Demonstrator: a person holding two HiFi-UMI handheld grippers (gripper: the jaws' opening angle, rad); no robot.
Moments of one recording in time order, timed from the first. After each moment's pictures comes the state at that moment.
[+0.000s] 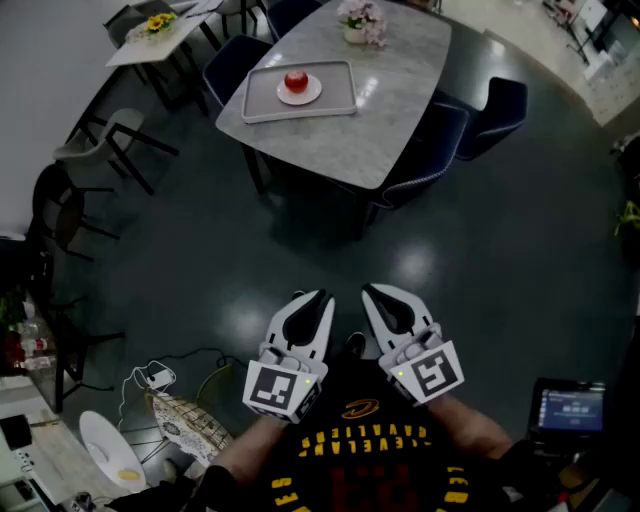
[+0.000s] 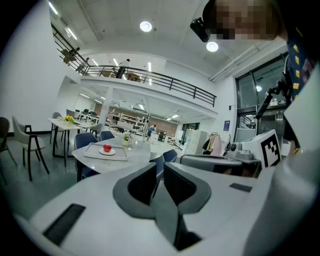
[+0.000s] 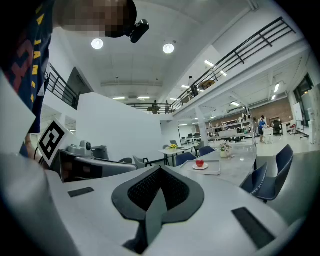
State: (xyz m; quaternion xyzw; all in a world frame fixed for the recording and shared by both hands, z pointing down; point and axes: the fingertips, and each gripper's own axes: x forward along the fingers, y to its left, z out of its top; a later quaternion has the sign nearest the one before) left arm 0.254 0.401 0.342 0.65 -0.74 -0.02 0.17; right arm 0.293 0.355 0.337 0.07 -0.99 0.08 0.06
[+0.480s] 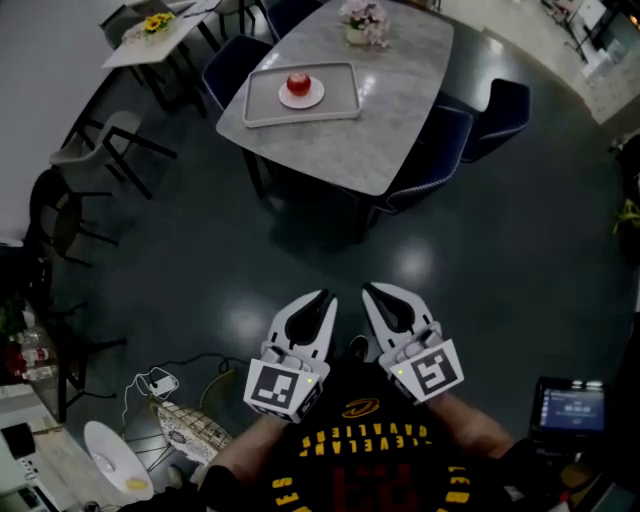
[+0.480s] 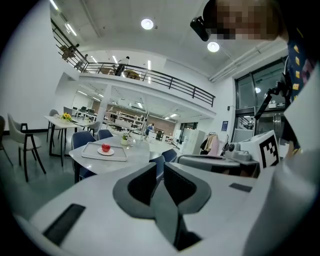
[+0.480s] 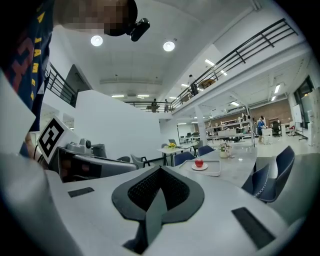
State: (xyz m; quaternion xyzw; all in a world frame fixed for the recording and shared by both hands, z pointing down) left arm 0.212 0.379 0.342 0.66 -0.73 -0.02 0.18; right arm 0.251 0.340 0.346 0.08 -0.99 0.07 0.06
